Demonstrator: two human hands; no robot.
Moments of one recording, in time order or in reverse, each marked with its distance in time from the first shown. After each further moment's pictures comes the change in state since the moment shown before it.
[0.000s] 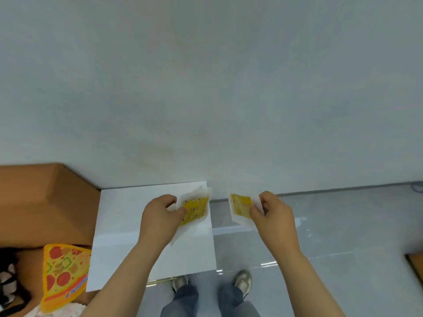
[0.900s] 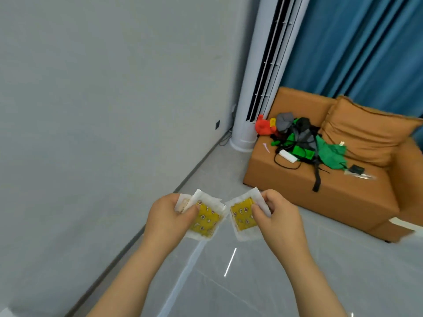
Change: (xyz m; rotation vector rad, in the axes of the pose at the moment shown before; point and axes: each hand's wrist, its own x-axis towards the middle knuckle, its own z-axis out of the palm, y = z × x) left_hand -0.375 0.260 0.302 -0.001 -0.703 0.823; right_hand -0.324 0.248 -0.374 0.113 0.837 0.469
